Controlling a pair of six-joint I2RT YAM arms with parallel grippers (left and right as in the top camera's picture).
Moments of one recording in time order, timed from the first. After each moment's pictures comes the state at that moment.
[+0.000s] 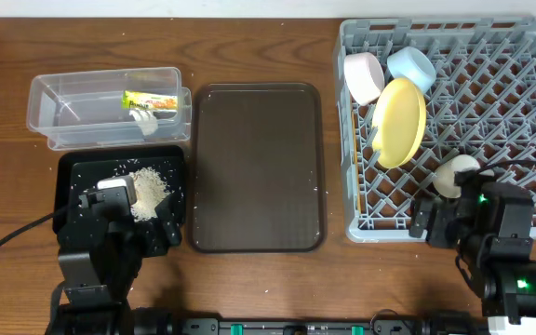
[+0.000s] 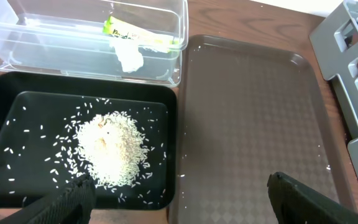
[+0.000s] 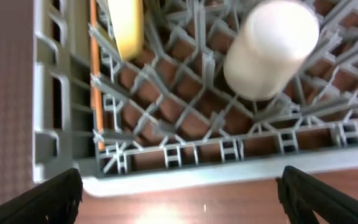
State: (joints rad) left arm 0.07 0.50 0.74 -0.87 0.12 -0.15; right arm -0.03 0.74 0.74 -0.94 -0.06 0.15
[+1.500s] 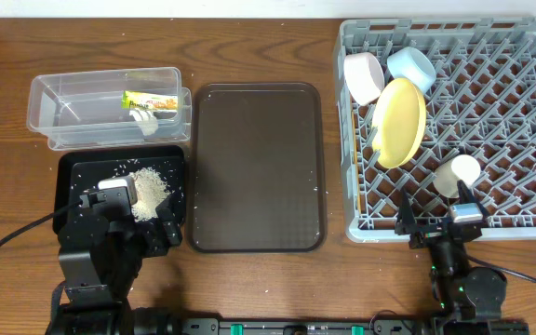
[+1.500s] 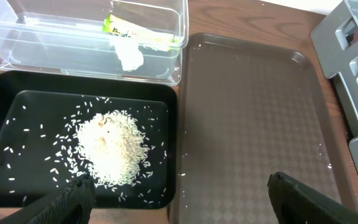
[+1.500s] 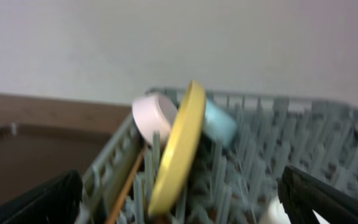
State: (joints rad) left arm 0.07 0.50 0.74 -0.87 0.12 -0.15; right arm 0.02 0.01 0.01 0.01 -0.11 -0.01
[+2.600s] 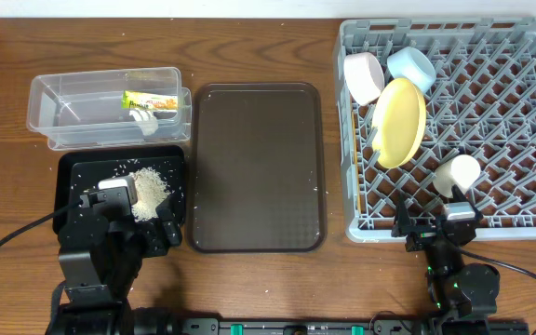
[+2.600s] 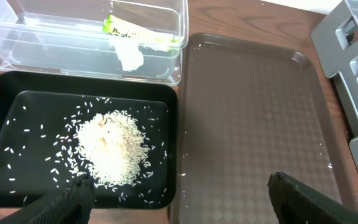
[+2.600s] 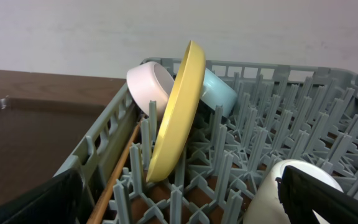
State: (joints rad) left arm 0.07 0.50 0.74 -0.87 0.12 -0.15; right arm 0.07 0.01 0.01 -0.07 -0.05 -0.01
